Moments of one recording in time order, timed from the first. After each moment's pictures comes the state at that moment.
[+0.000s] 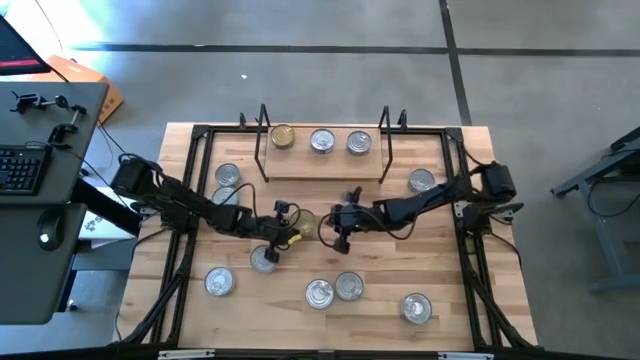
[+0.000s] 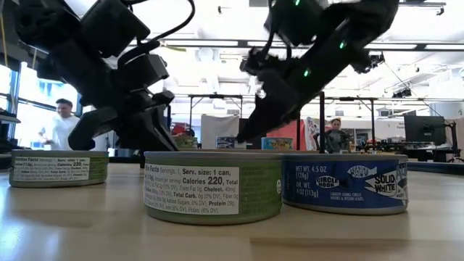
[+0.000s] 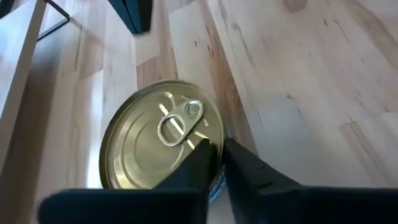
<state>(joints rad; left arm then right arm) -0.20 1.59 0.51 0.30 -0.28 0.29 0.10 1.79 0.92 0.15 0.22 0.19</state>
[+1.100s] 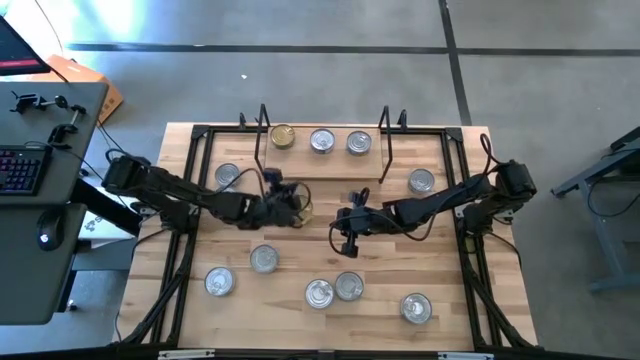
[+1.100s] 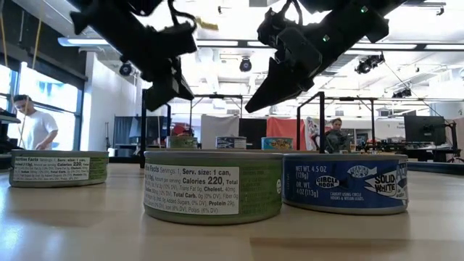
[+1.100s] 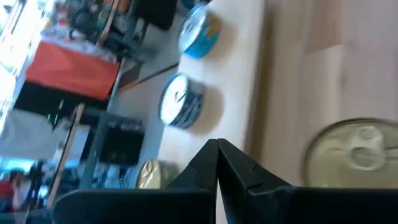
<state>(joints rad) -0.15 1.50 0.79 -0.05 -0.95 0.37 0.17 1.65 0.92 0.04 0.26 0.15</state>
